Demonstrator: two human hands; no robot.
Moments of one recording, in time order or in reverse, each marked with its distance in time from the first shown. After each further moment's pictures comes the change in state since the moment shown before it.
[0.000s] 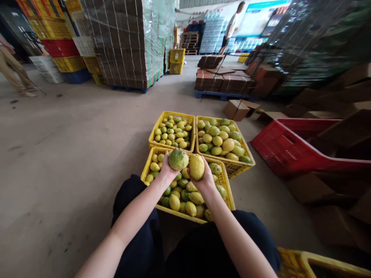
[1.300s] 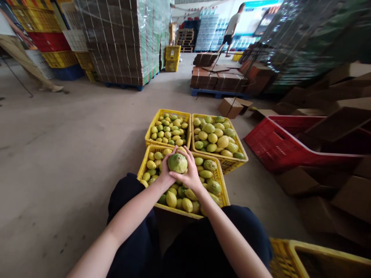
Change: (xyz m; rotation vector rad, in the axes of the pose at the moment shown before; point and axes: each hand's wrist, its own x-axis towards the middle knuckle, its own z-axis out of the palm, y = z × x) left_hand 0.002 -0.022 -0.021 0.196 -0.169 0.134; right_hand -0.002 0.022 -0.016 -0.953 -0.431 -0.978
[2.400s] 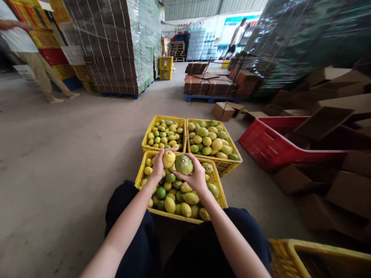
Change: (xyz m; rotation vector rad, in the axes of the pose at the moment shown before) left_hand 0.010 0.033 0.004 0.514 -0.233 0.401; right_hand 0.003 -0.002 -0.027 -0.320 0.136 -0.186
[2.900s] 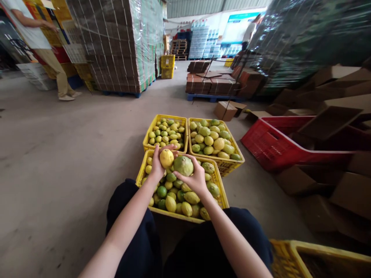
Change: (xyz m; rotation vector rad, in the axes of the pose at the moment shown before) left_hand 0.003 0.006 0.002 -0.256 0.061 -0.173; right_hand -0.004 -0.010 0.005 0.071 -0.077 0.040
